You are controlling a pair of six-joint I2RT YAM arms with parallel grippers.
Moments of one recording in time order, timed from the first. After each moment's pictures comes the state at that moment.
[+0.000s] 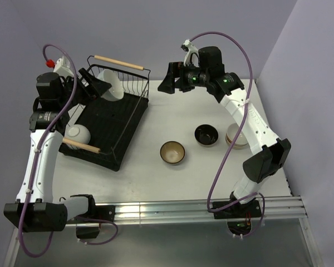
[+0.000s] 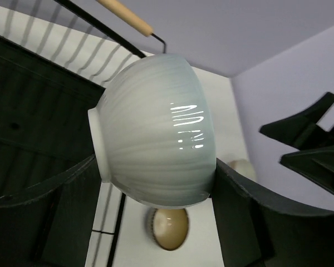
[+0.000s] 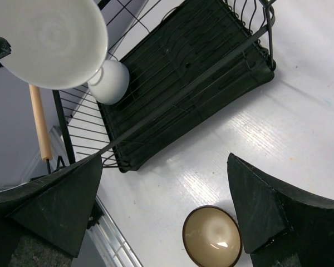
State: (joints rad) left arm 0.00 1.19 1.34 -0.40 0.46 -0.66; right arm 0.44 1.68 1.87 -0.64 -0.51 0.32
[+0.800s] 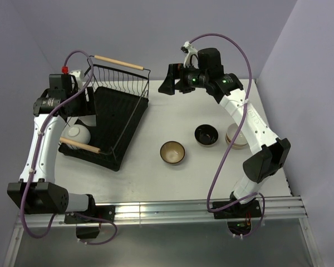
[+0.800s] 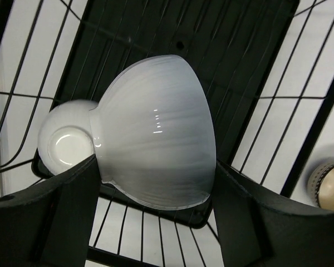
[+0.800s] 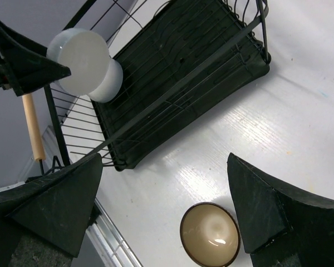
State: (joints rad) left arm 0.00 1.34 1.49 -0.90 0.04 -0.10; right arm 0.43 1.68 1.85 -0.64 -0.49 0.32
